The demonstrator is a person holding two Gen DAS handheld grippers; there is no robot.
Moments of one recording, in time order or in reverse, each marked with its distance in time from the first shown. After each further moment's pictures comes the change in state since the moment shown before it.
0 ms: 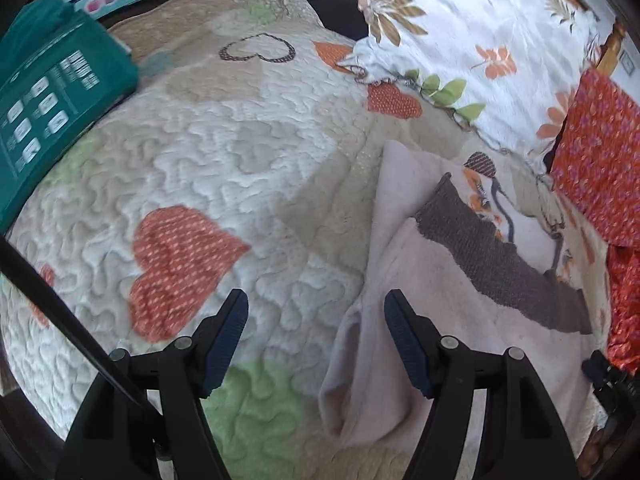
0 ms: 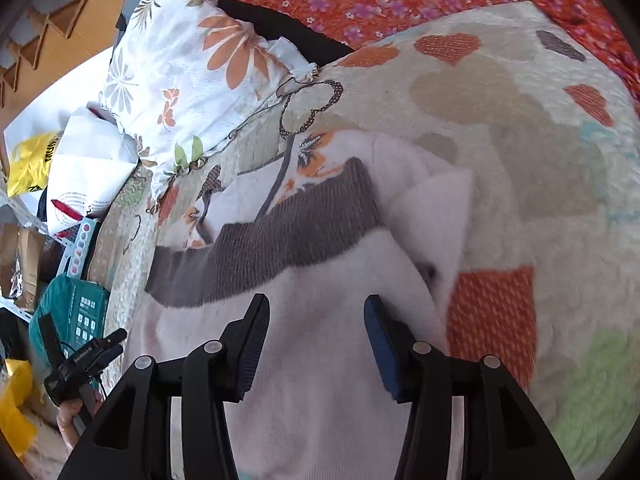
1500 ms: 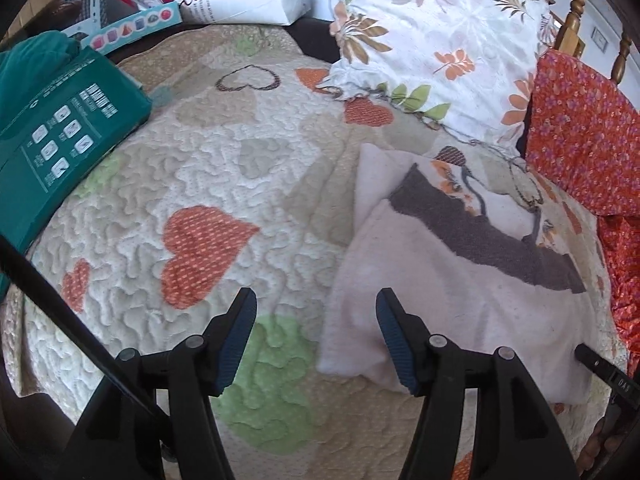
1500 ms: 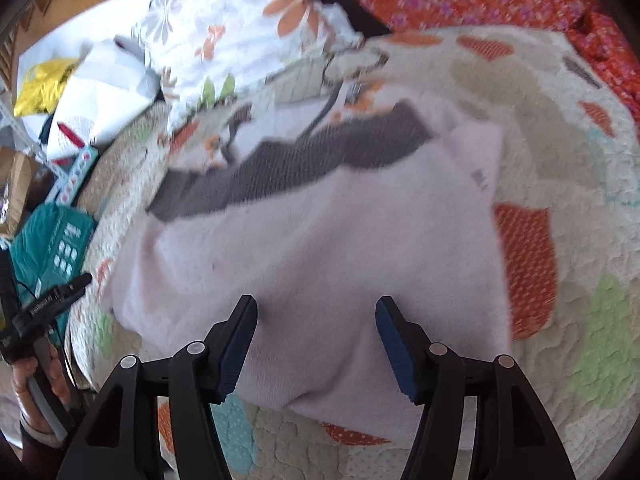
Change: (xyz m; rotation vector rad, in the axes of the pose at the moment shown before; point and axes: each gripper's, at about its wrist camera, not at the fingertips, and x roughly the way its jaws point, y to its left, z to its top) left arm -0.043 -0.011 -0.031 0.112 -0.091 -0.004; right arm -0.004 0.041 -0.053 -0.177 0.027 -0.068
